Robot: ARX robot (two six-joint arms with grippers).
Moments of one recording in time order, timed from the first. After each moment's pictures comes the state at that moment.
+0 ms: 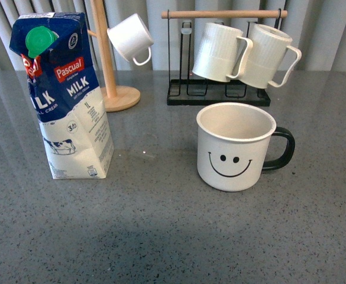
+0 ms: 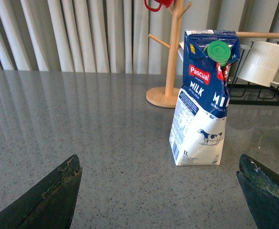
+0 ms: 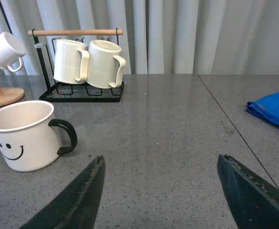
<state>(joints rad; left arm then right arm) 0.00 0.01 0.01 0.00 0.00 -0.01 0.00 0.00 0.01 -0.01 0.00 0.01</state>
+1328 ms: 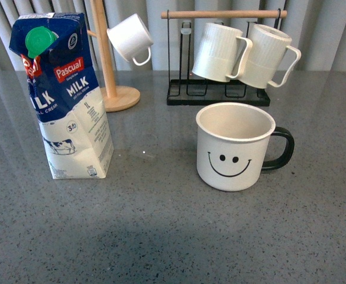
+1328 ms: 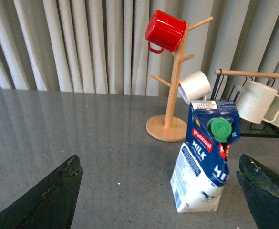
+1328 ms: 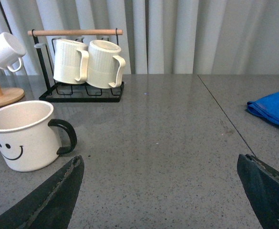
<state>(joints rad) 0.33 0.52 0.45 0.04 0.38 -0.04 0.00 0.00 0.01 0.00 0.00 0.01</state>
